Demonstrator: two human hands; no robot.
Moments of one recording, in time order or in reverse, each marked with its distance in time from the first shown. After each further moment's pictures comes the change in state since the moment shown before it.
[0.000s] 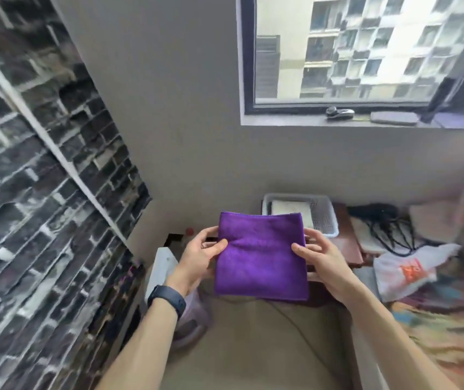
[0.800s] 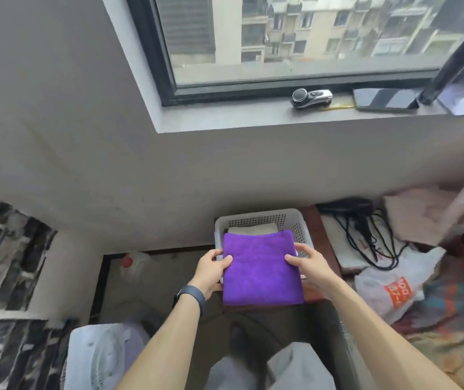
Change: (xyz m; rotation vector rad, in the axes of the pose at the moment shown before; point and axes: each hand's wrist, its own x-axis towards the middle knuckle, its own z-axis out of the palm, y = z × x) left_hand 0.384 -0.049 0.138 0.206 -0.092 -0.447; right_hand 0.333 0.029 -0.140 -0.096 0.311 0.385
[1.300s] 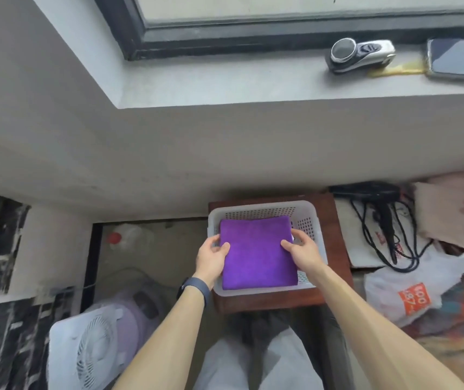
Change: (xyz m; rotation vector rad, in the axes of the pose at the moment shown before) left_hand 0.122 -0.010 0.020 0.030 0.135 -0.066; right_hand 0.140 0.008 0.019 -0.137 0.030 0.148
